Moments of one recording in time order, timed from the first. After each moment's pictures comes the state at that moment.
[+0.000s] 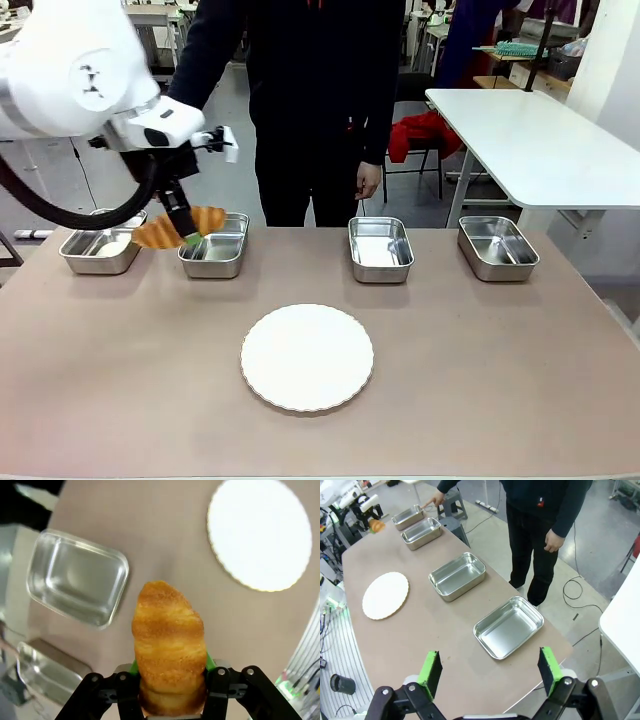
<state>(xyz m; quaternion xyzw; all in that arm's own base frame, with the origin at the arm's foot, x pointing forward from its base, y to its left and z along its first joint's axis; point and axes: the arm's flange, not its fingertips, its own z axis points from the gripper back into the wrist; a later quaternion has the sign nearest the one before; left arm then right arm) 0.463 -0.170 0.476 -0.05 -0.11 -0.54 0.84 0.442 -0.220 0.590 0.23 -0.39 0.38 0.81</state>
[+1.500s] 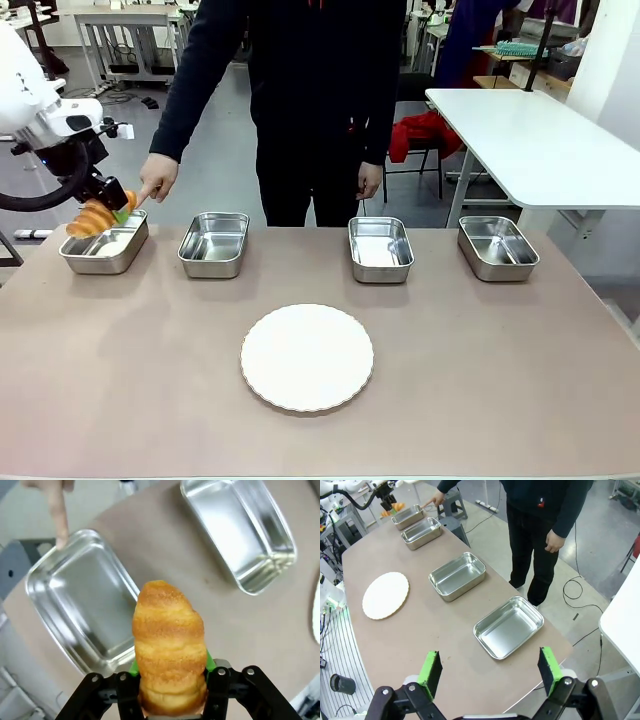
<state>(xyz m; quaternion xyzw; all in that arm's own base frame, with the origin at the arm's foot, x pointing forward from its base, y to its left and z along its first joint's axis) 0.581 0.013 0.424 -0.10 -0.10 -0.25 0.96 0.442 -0.219 0.590 0.23 -0.39 0.38 0.81</state>
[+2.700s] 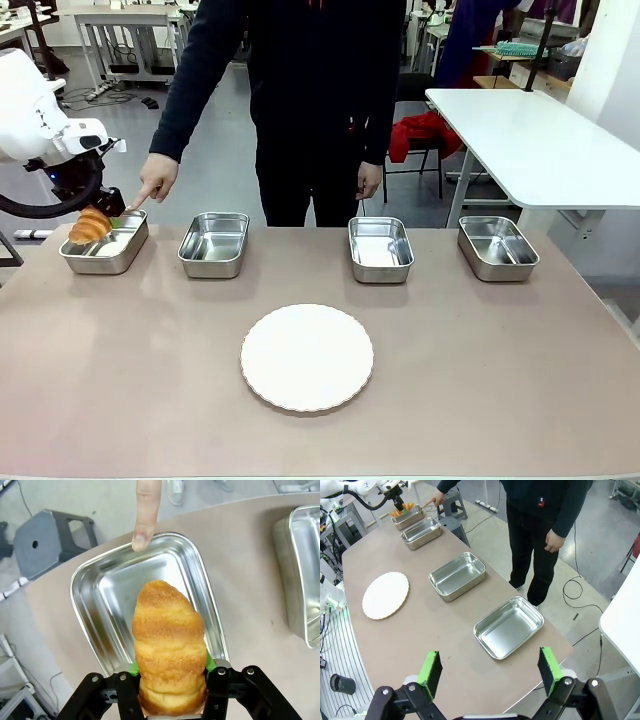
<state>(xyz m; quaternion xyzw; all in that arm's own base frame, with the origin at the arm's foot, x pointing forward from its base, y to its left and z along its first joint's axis) 0.625 0.039 0.383 -0.04 -0.12 -0.16 0.98 0.442 -0.219 0.590 0.23 -0.39 0.38 0.81</state>
